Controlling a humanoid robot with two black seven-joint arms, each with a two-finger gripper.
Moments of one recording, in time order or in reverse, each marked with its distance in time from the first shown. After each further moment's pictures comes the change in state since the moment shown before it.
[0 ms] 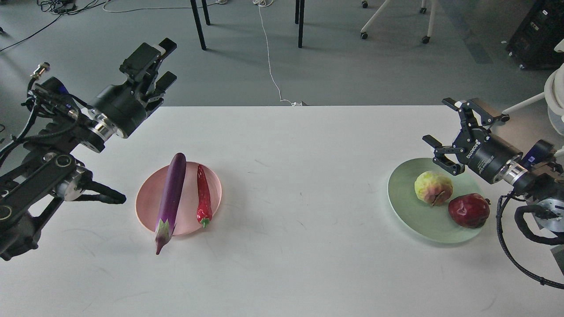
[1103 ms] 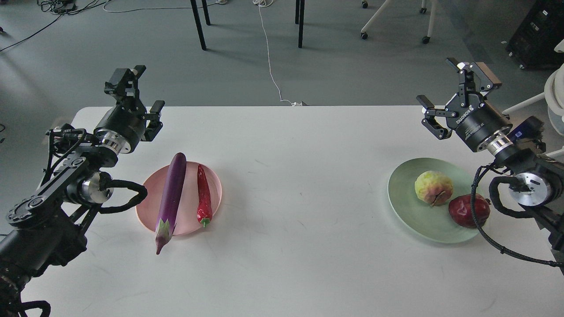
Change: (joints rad) left arm -0.004 -0.221 -0.106 0.389 -0.354 -0.171 -0.005; right arm 0.008 0.121 0.208 -0.021 0.008 -0.095 0.000
